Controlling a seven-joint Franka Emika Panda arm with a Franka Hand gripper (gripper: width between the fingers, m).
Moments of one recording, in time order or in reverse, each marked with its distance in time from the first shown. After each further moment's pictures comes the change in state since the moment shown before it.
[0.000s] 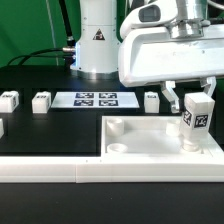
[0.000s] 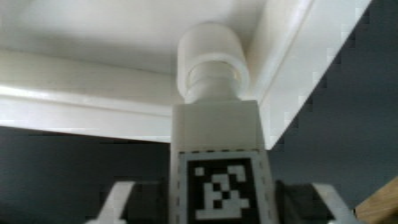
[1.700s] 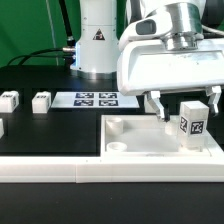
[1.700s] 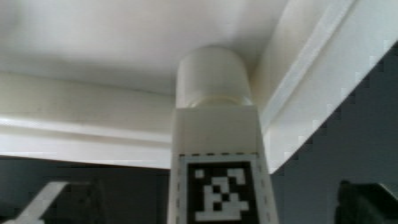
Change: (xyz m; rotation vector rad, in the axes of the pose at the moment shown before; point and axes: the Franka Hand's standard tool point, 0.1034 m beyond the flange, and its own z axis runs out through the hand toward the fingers) arm -0.015 0.001 0.005 -0.020 0.070 -0.005
